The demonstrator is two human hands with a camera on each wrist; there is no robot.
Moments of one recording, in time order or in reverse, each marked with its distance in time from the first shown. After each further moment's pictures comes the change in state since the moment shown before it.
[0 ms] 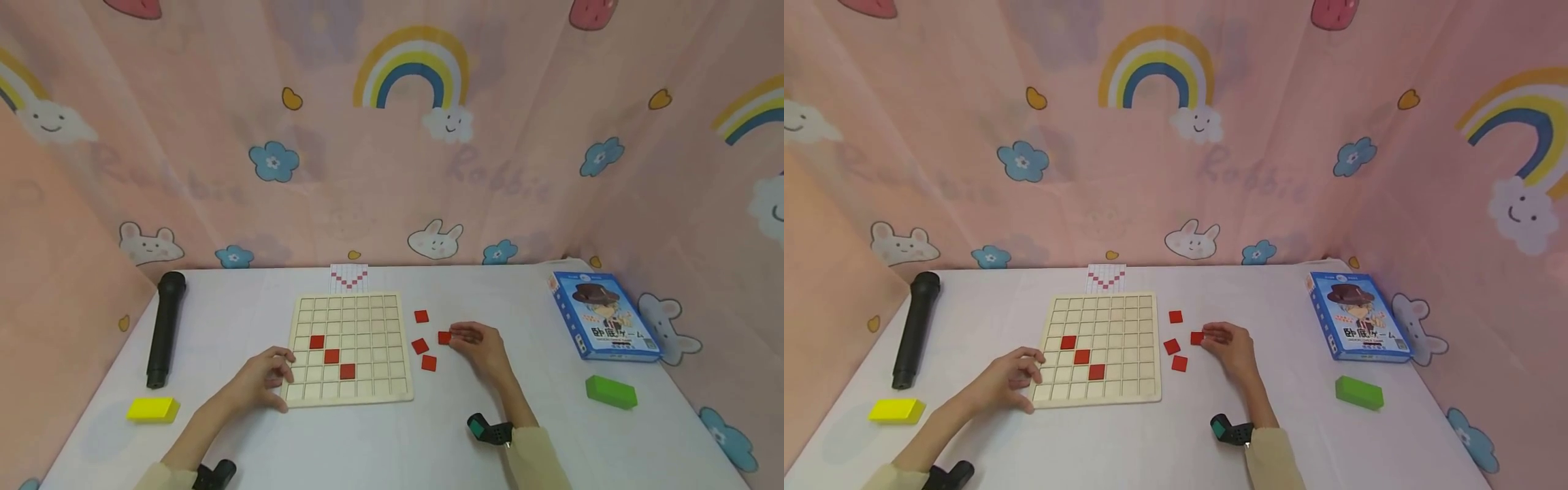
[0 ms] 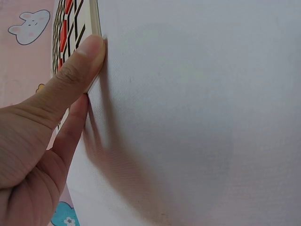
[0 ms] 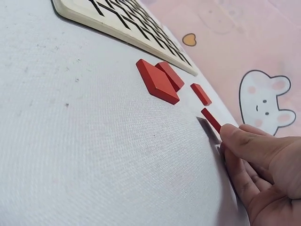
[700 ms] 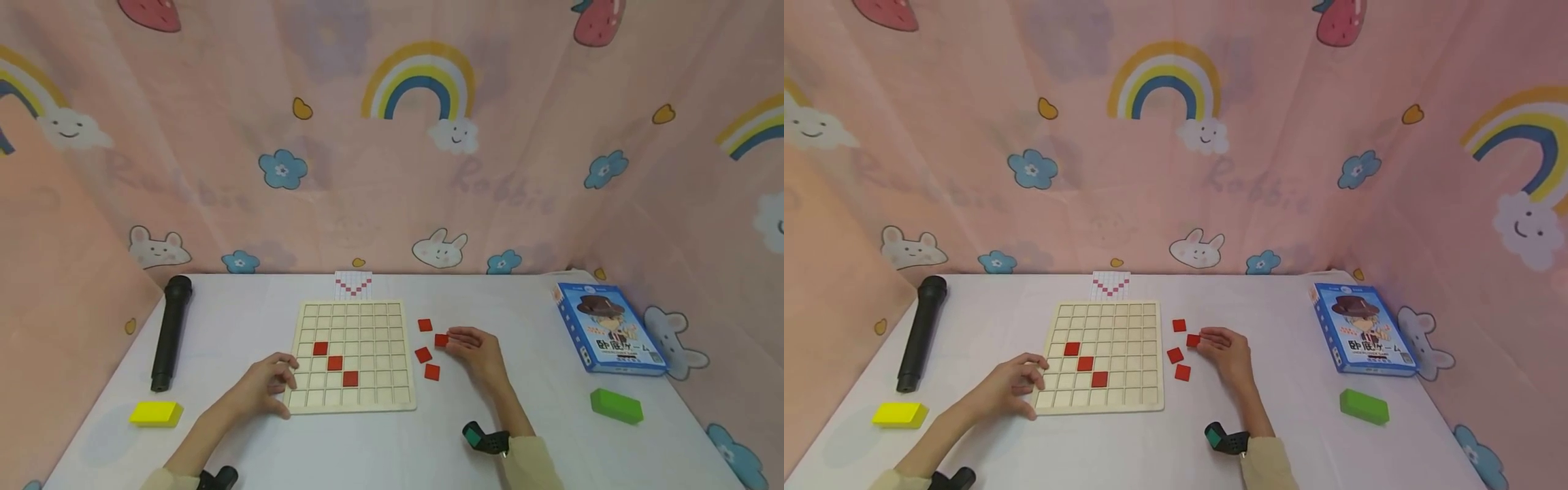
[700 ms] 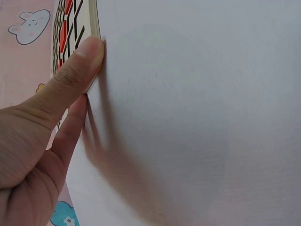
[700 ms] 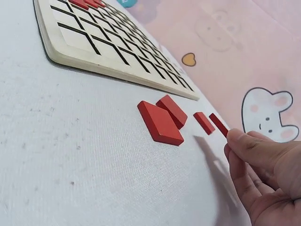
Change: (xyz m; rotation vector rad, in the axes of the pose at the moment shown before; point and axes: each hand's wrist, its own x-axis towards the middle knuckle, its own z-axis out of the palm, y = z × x) left_hand -0.002 0.002 -0.001 -0.008 -0.024 0.001; right_hand 0.003 -0.009 0.015 0.120 0.056 0.051
